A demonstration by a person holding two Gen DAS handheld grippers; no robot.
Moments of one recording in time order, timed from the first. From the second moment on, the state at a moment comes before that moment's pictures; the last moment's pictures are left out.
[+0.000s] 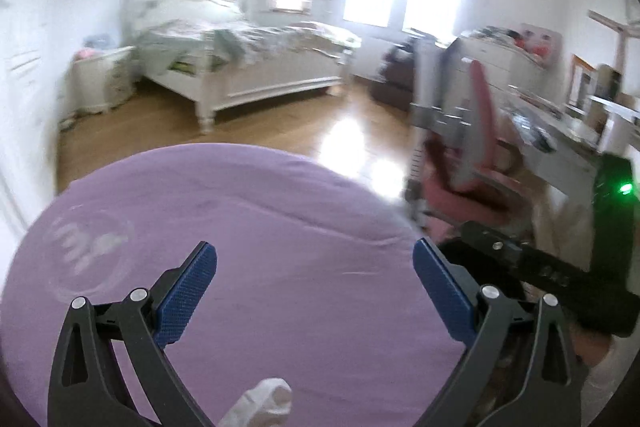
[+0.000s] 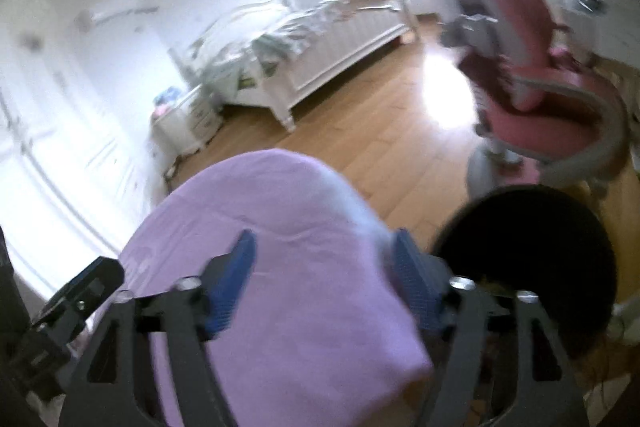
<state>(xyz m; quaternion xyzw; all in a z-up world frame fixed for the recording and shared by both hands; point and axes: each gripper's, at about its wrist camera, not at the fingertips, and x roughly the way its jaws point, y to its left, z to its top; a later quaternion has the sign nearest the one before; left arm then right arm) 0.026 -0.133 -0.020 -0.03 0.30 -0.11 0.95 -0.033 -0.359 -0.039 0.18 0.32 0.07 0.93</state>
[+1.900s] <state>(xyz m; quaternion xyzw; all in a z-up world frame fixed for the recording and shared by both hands) 0.018 -0.012 -0.050 -0.05 0.28 0.05 0.96 -0.037 -0.182 -0.030 0.06 0.18 0.15 0.97</state>
